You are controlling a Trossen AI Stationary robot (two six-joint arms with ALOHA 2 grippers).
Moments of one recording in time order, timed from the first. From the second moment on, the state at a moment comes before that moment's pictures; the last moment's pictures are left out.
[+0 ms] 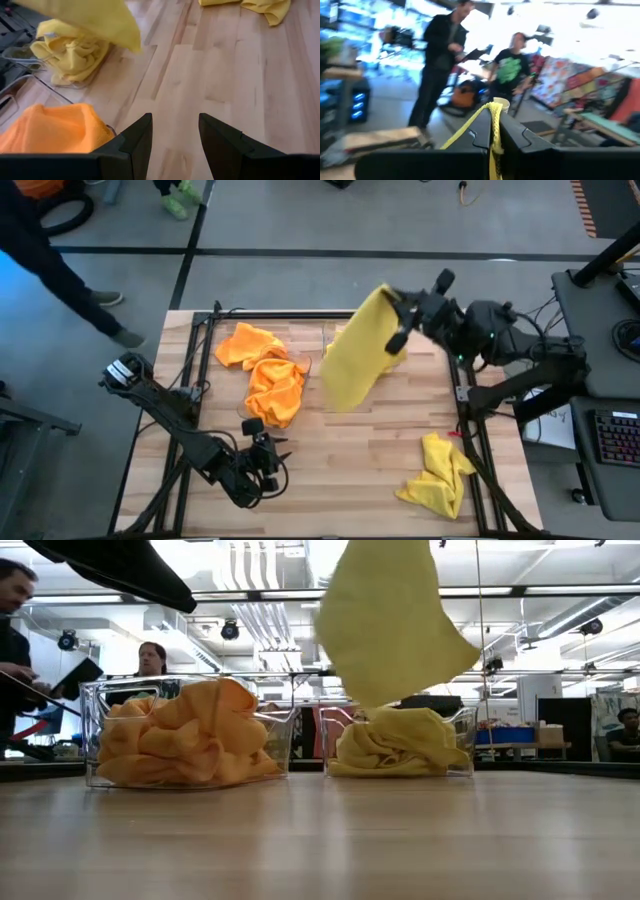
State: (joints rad) left arm -0.74 1.55 1.01 -0.47 -0.90 -0.66; right arm 0.06 1.20 1.47 -0.13 0.70 -0.38
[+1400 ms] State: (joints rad) left arm -0.72 1.55 1.01 -0.48 -0.91 -0.64; right arm -0.41 1.44 1.47 -0.10 0.17 -0.07
